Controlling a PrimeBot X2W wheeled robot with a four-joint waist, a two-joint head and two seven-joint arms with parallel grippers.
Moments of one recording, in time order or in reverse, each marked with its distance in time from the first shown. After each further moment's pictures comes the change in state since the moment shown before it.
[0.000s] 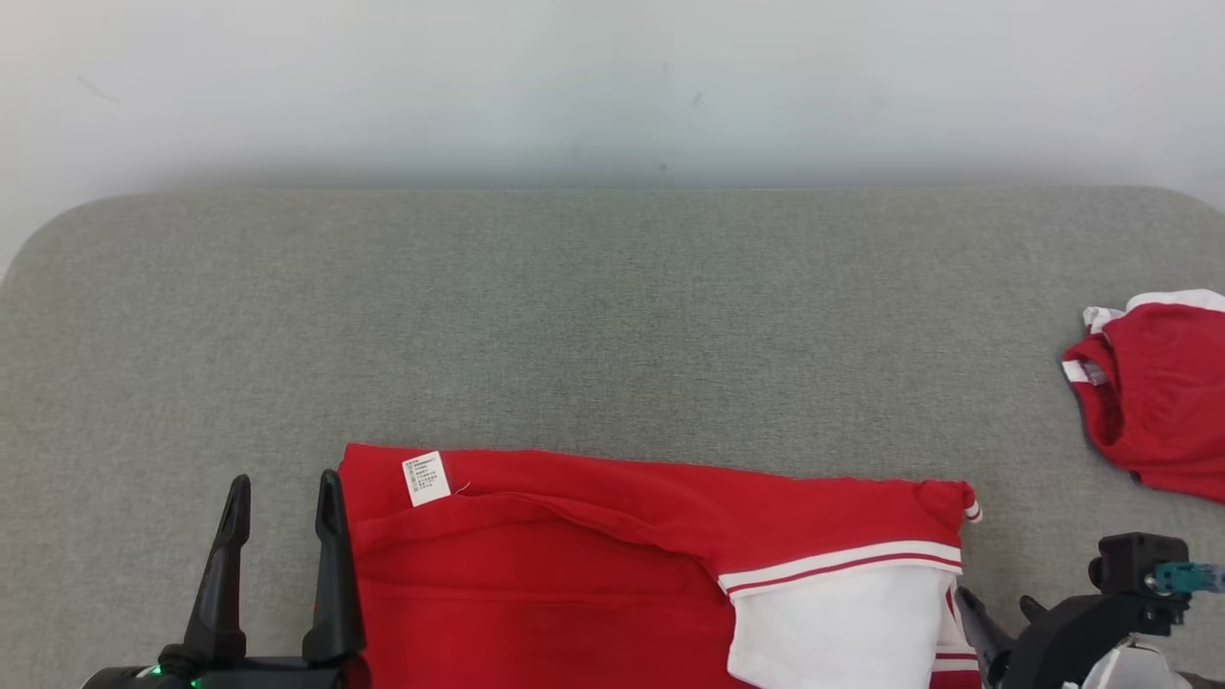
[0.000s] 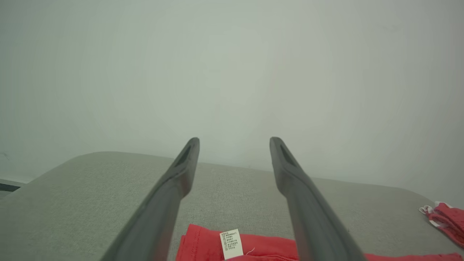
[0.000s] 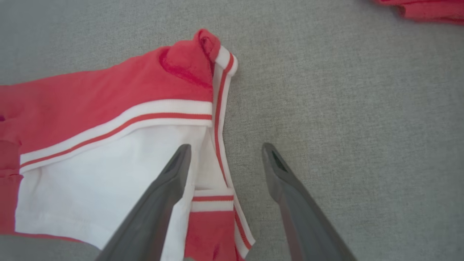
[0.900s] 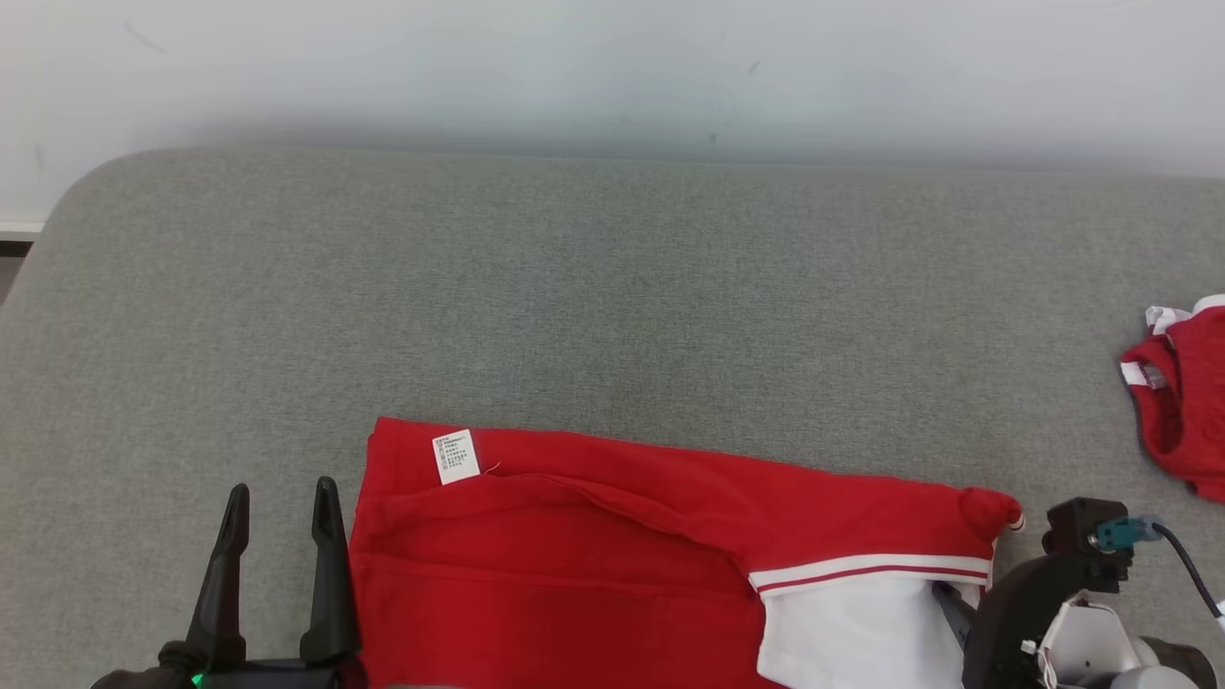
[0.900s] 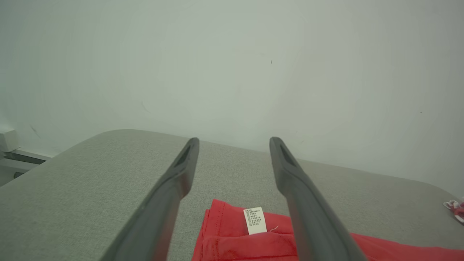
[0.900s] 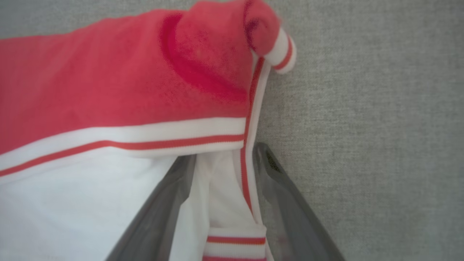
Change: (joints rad) left arm -0.005 -0.006 0.018 0.044 -0.018 -0.007 0.000; right arm -0.137 -0.005 0.053 0.218 -0.055 -0.001 0.041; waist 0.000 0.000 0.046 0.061
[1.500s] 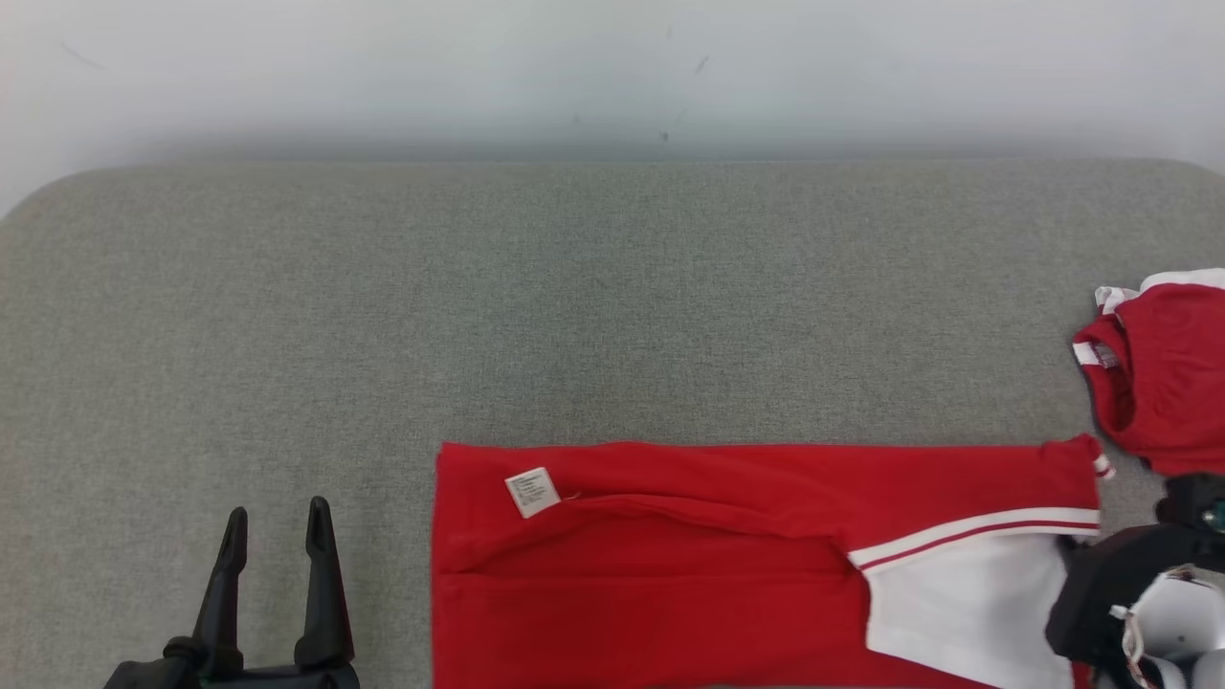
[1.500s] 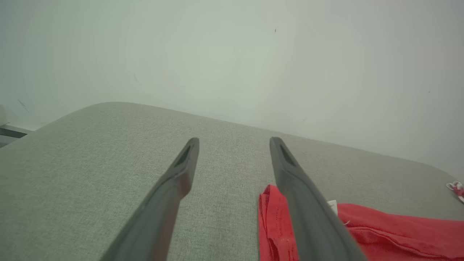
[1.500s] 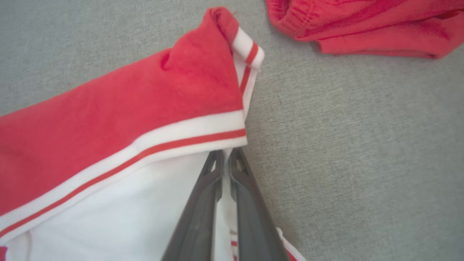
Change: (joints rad) left arm -0.027 0.000 0.035 0.131 -0.017 -0.009 0.000; right arm -0.059 0.010 -0.191 -0.001 -0.084 0.003 -0.087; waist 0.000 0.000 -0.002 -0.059
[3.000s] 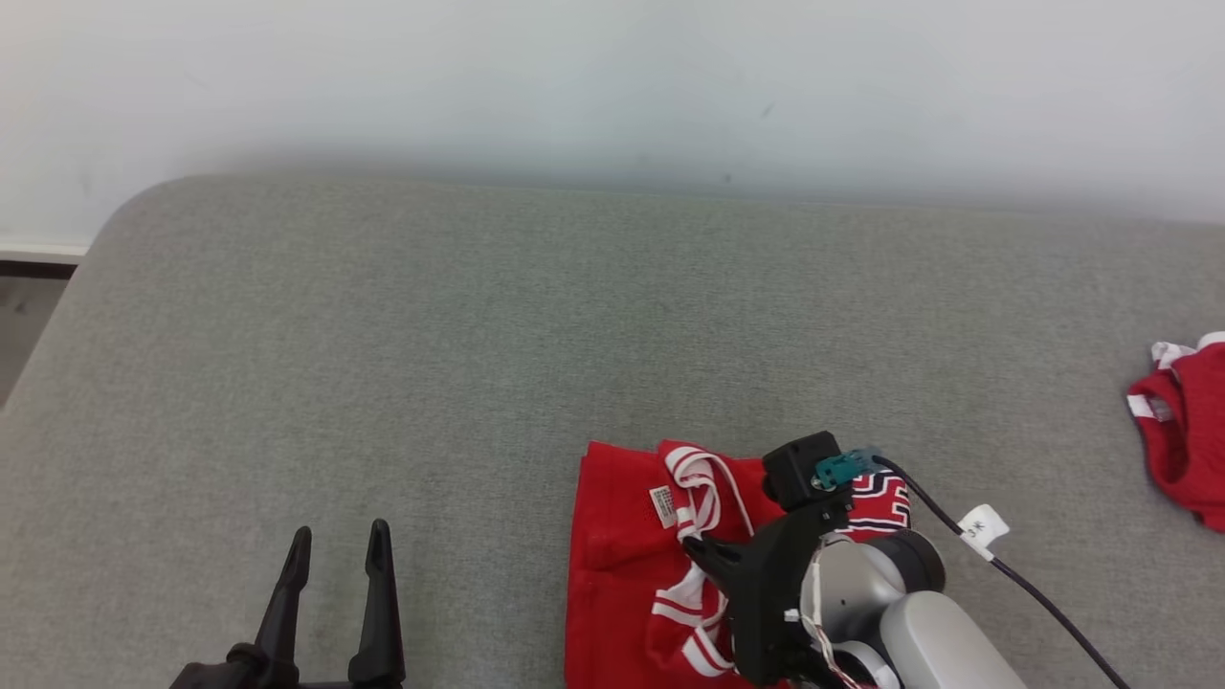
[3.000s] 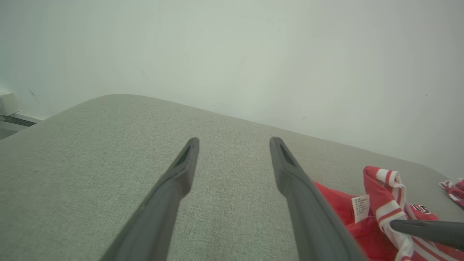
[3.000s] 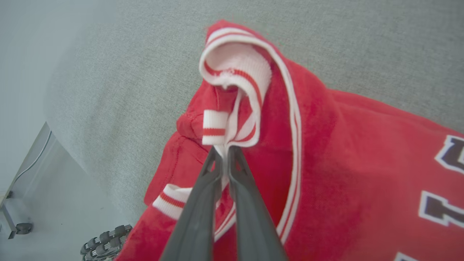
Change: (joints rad) left arm 0.006 0.000 -0.082 0.058 -0.020 0.002 0.000; right arm -0.135 -0.003 0.688 0.022 0.262 0.000 0.044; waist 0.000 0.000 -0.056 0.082
